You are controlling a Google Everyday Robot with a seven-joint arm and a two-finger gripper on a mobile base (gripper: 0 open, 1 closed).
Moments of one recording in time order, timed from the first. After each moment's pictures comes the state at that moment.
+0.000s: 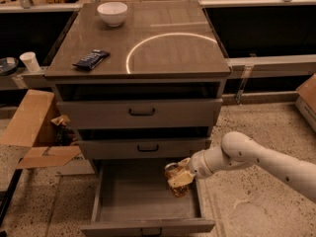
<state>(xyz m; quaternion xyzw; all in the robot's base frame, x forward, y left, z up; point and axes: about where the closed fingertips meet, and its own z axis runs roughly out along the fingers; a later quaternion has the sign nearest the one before) 0.511 -0.075 0.484 -0.46 0.78 0.36 0.22</state>
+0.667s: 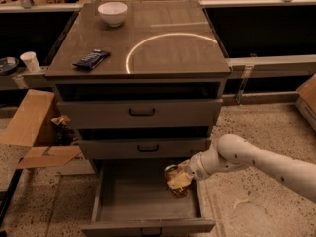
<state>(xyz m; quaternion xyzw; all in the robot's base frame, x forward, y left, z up) 0.516 -0.076 0.464 -0.45 0.80 0.34 0.21</state>
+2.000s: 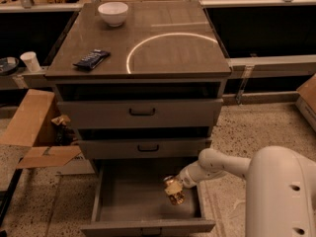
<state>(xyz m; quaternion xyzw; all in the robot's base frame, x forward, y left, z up) 0.560 -0.077 0.288 -0.40 0.86 0.29 0.14</state>
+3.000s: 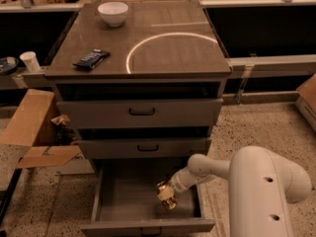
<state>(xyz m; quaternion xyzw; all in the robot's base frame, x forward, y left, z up) 0.556 -0.051 0.235 -0.41 0.86 0.29 0.13</state>
